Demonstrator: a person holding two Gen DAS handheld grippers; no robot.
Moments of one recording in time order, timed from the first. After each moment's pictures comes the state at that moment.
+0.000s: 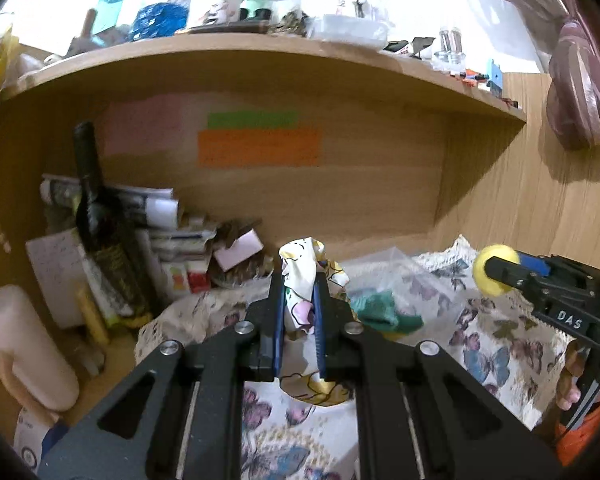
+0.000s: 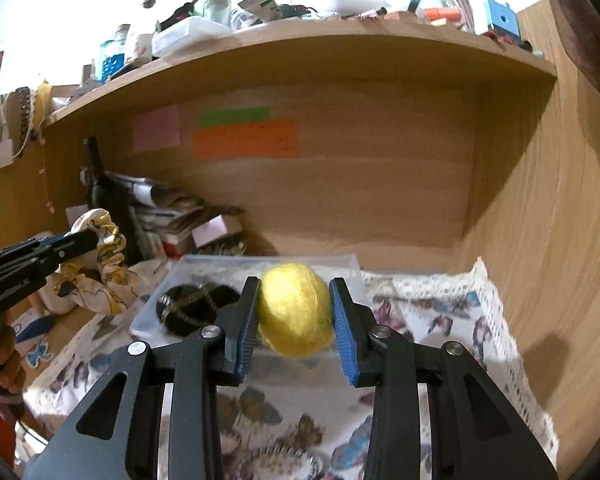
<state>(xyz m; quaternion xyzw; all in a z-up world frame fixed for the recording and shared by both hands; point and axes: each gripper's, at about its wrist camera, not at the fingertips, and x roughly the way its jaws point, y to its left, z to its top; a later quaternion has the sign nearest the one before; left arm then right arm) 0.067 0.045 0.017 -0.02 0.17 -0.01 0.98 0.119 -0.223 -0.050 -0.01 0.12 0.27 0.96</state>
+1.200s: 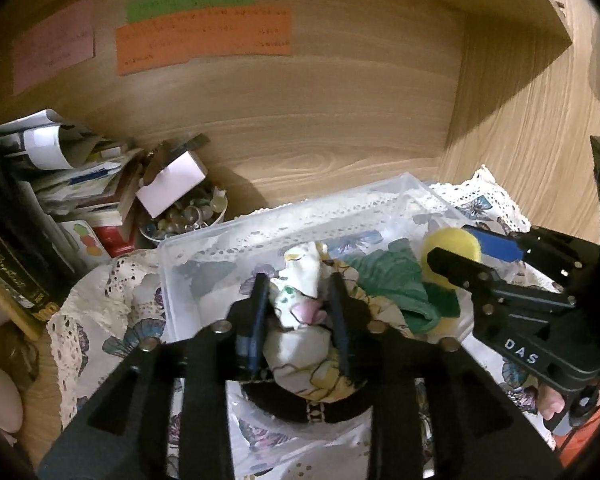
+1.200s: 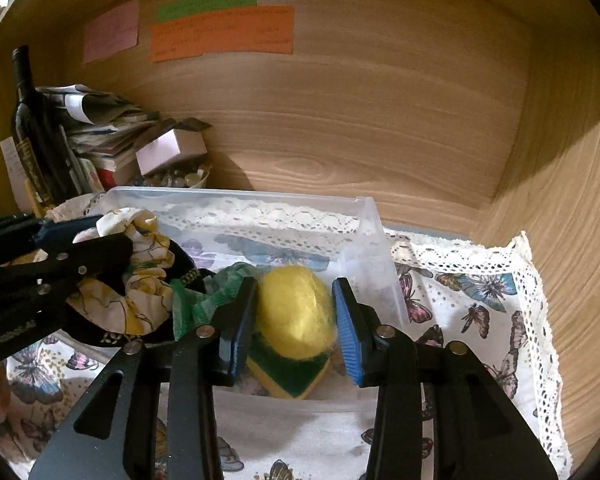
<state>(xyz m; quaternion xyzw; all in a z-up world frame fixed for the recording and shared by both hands) 0.184 0.019 -0.048 -0.01 0.32 -0.04 0.95 0.213 -0.164 -0.096 -0.09 0.23 0.24 0.94</state>
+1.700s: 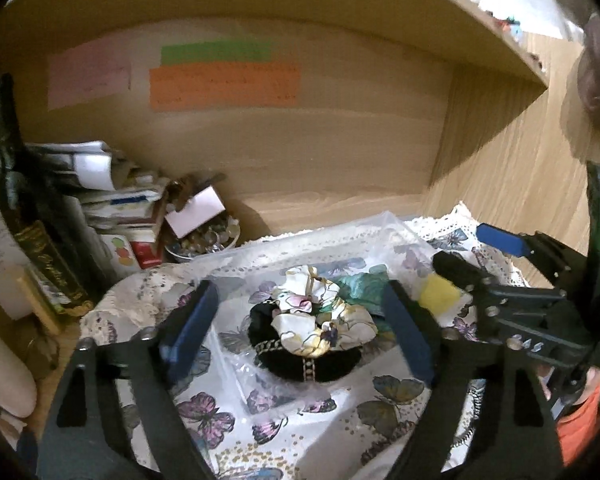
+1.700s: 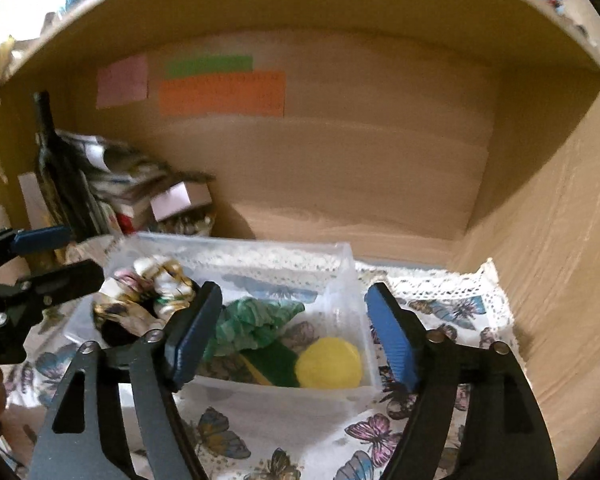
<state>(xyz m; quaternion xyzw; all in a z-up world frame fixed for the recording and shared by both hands) 0.131 0.034 -0.007 -0.04 0.26 -0.04 0.96 0.172 -0.190 -0.059 -0.06 0.17 0.23 0.96</state>
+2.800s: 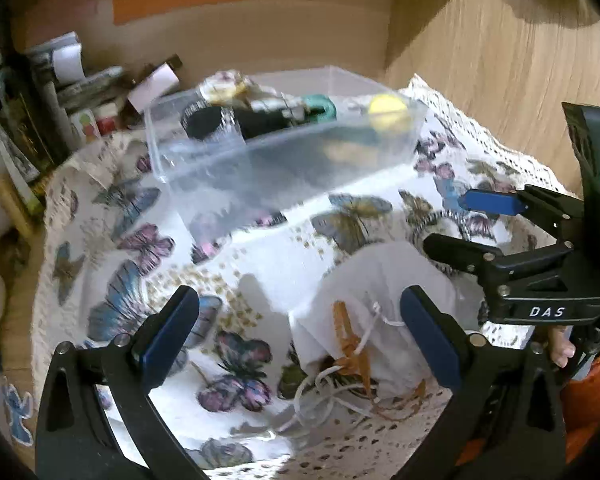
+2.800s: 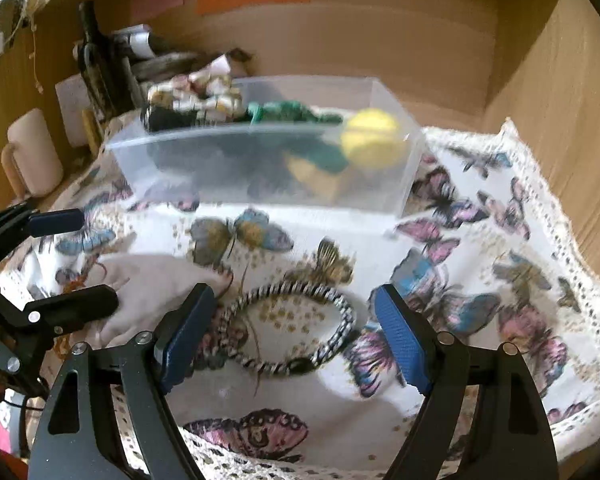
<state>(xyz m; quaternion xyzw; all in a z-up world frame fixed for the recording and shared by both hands) 0.057 -0.011 -0.112 0.01 0.38 -0.10 0.92 0.109 -0.204 -0.172 -0.07 0.30 0.27 0.91</state>
